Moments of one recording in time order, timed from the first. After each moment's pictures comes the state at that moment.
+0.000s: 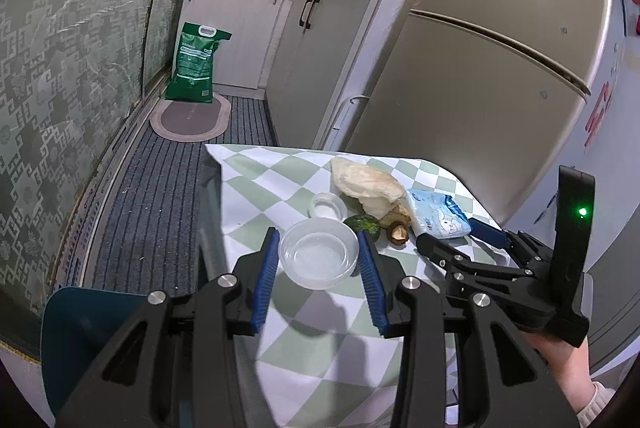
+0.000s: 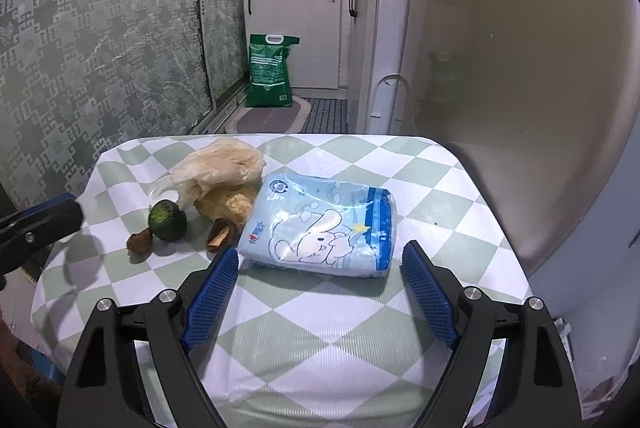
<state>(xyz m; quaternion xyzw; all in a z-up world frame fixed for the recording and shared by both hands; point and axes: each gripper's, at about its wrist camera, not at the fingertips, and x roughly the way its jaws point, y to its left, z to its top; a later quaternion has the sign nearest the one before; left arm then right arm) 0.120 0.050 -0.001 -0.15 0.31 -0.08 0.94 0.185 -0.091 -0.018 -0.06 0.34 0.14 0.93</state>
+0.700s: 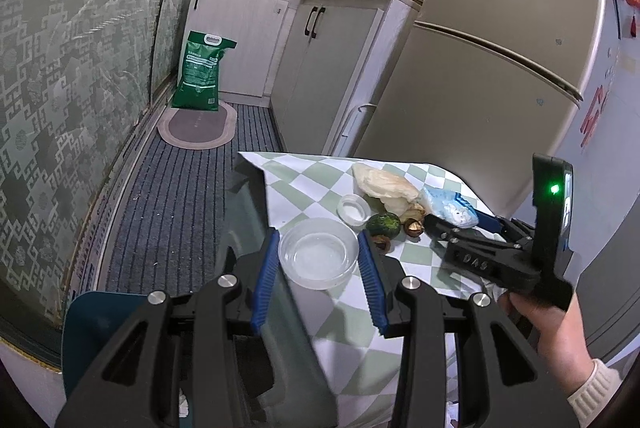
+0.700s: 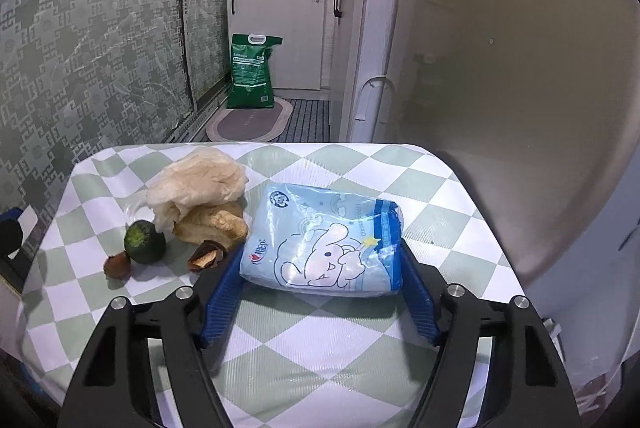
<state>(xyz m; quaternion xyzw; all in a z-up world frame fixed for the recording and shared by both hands) 0.098 0.079 0.005 -0.14 0.30 -0.07 0.94 0.197 -0.082 -0.017 -0.06 0.34 0.11 0.93</state>
